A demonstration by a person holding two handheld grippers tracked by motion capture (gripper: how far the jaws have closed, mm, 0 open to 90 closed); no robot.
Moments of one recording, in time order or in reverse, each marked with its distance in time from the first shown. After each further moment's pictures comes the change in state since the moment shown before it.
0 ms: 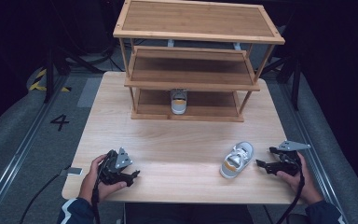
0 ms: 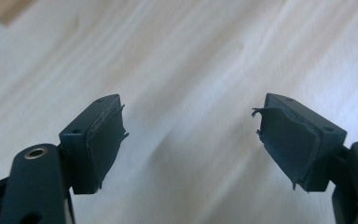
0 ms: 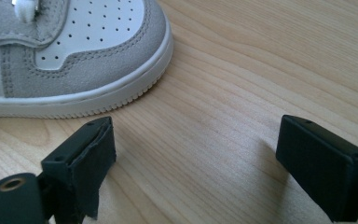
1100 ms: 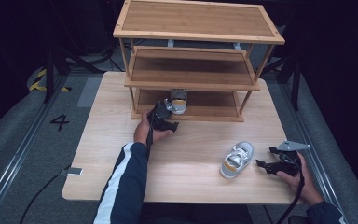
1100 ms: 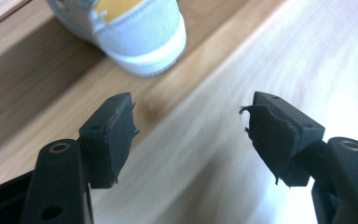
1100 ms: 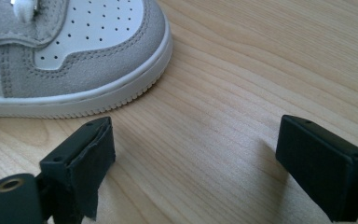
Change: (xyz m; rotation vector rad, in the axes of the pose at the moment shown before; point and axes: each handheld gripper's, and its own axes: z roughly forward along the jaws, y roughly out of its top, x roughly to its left) left arm 0.047 0.179 0.114 -0.044 0.013 -0.063; right arm 0.000 0.000 0.000 0.001 -0.005 0.001
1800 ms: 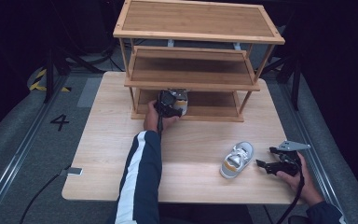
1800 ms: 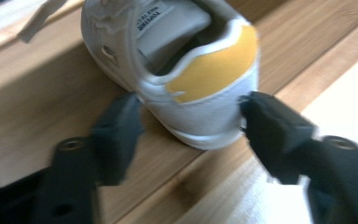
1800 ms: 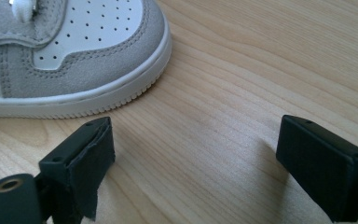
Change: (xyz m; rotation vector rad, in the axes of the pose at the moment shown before) left arm 0.024 0.041 0.044 0.005 0.086 -0.127; right arm 0.000 0.000 0.000 0.001 -0.002 0.001
